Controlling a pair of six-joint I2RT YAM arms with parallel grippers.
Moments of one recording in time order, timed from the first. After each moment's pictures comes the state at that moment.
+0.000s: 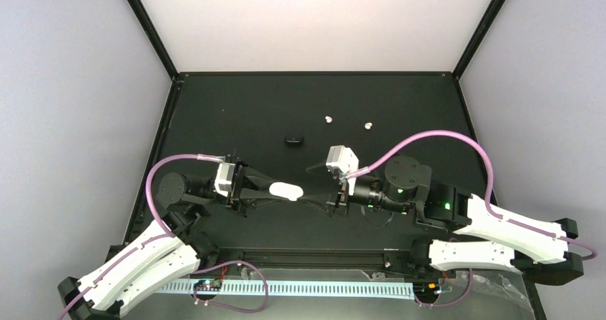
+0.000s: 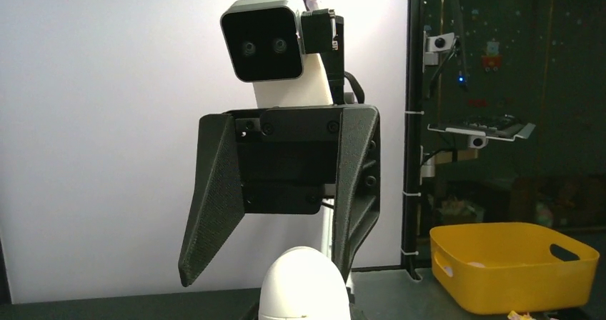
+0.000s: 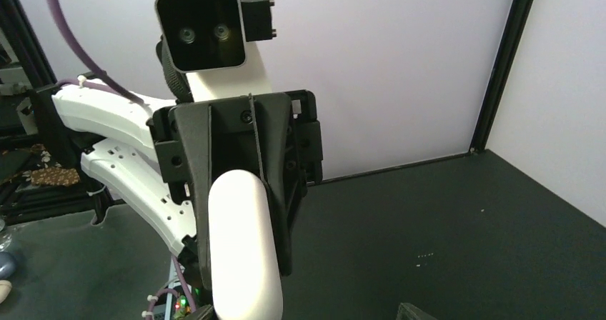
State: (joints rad) left arm -0.73 0.61 0.58 0.52 0.87 -0.38; right arm 1.30 0.89 1.11 -0.30 -0.02 0.05
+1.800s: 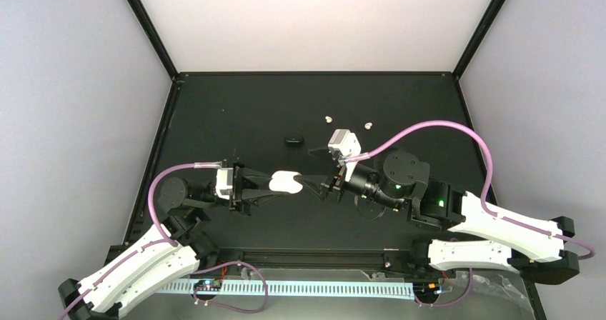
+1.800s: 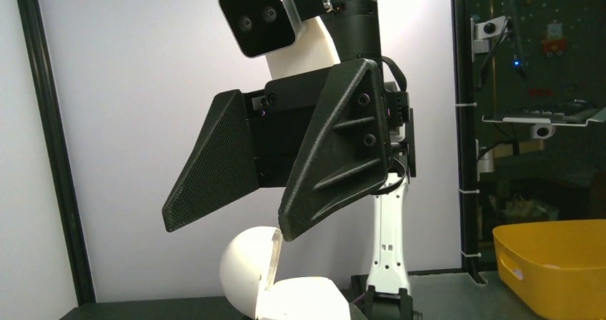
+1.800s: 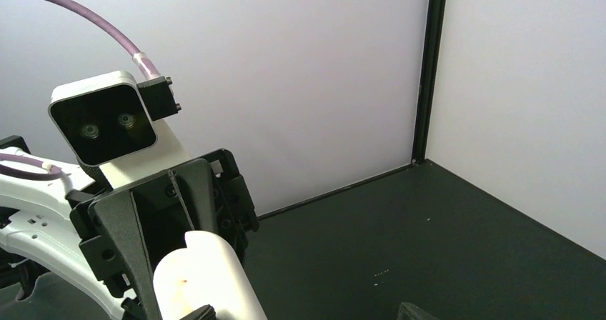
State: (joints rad) left arm -0.75 0.56 0.51 0.53 0.74 -0.23; right arm 1.29 0.95 1.13 -0.21 0.16 0.10
